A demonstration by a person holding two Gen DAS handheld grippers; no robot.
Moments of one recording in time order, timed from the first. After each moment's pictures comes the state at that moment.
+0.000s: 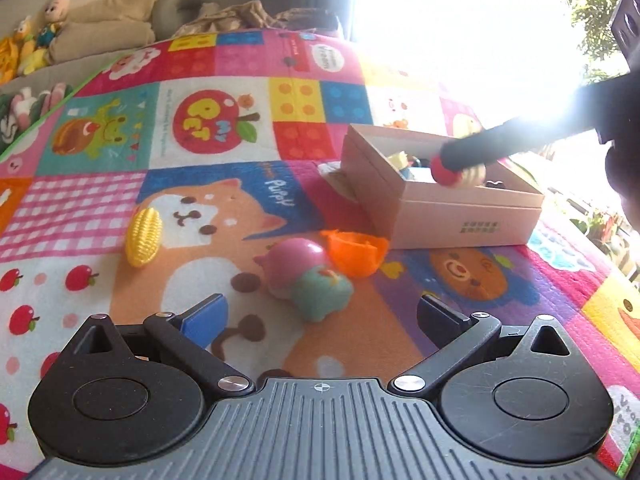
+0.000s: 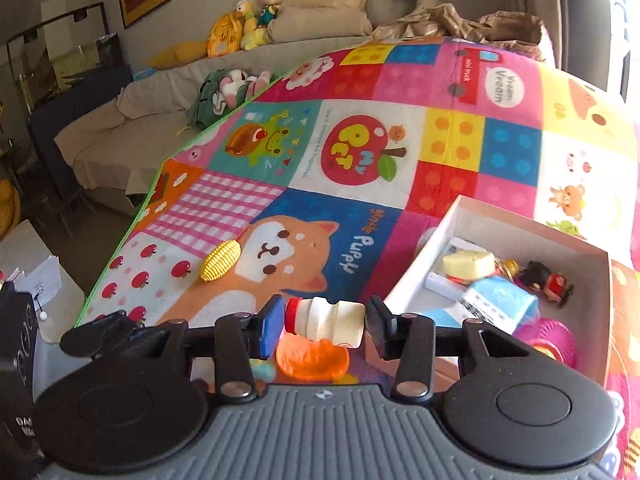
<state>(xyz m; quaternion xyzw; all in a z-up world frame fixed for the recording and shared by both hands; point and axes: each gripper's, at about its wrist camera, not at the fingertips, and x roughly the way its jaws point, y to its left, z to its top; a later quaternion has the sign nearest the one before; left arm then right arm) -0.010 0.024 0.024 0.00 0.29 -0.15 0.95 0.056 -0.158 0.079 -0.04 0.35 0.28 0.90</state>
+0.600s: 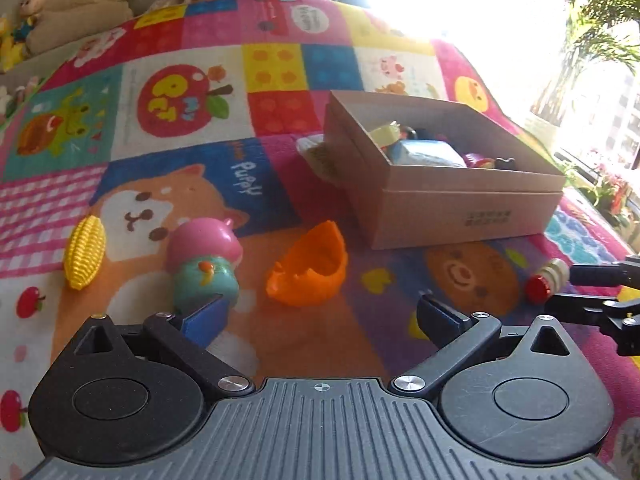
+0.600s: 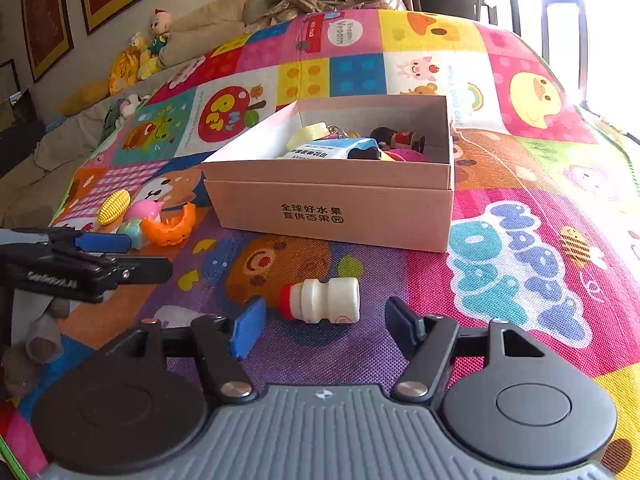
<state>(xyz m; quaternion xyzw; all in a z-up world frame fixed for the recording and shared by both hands) 0.043 -0.014 0.011 0.02 0.35 -0.13 0.93 -0.018 -0.264 -0.025 0.04 0.33 0.14 0.93</state>
